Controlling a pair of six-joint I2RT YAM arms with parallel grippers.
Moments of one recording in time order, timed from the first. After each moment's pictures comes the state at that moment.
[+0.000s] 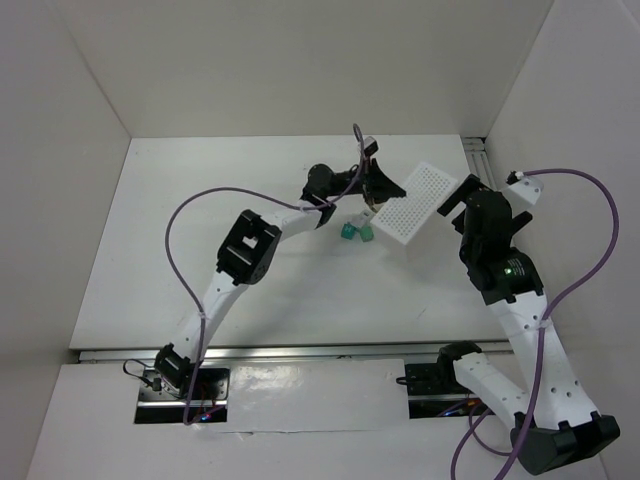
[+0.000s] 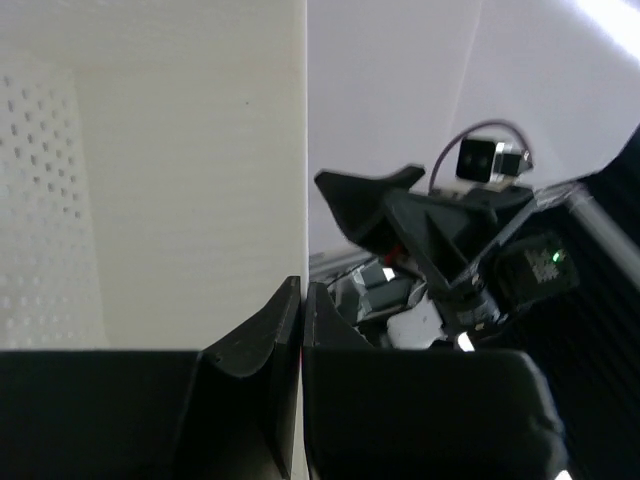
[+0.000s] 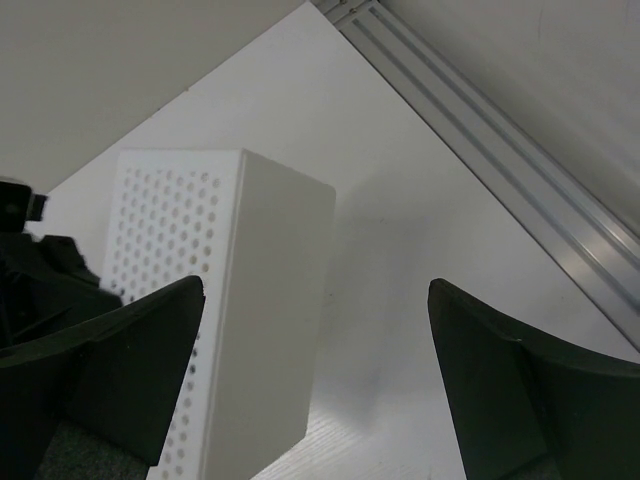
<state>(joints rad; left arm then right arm) -0.62 2.67 2.10 1.16 0.92 -1.92 0.22 0.83 1.02 -0.57 0.63 0.57</state>
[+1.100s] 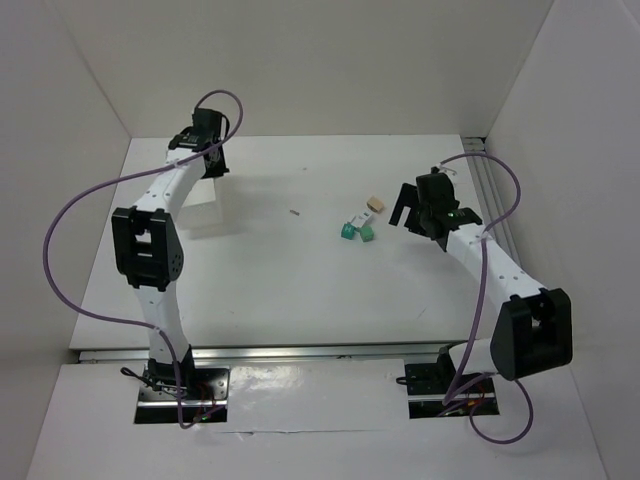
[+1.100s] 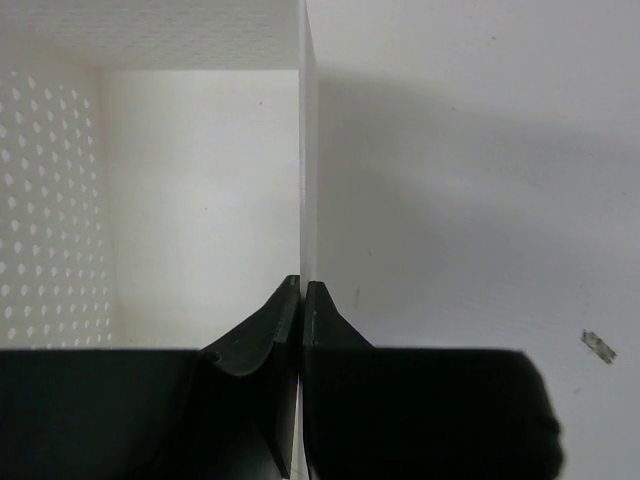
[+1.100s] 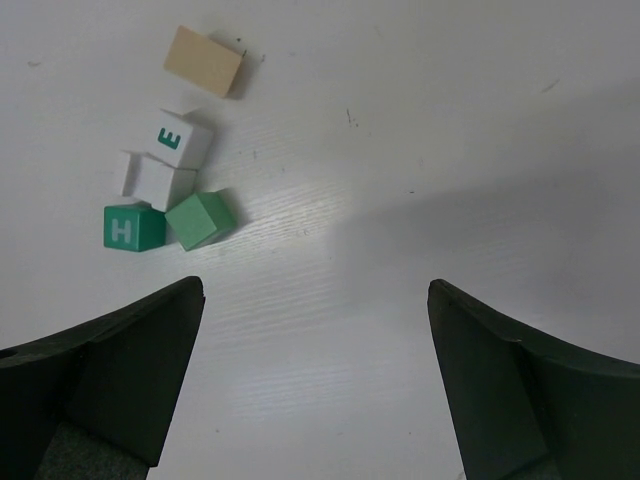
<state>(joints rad) -0.10 2.03 1.86 -0.72 -0.27 -0.27 0.22 1.33 0.99 -0.45 0.23 0.49</state>
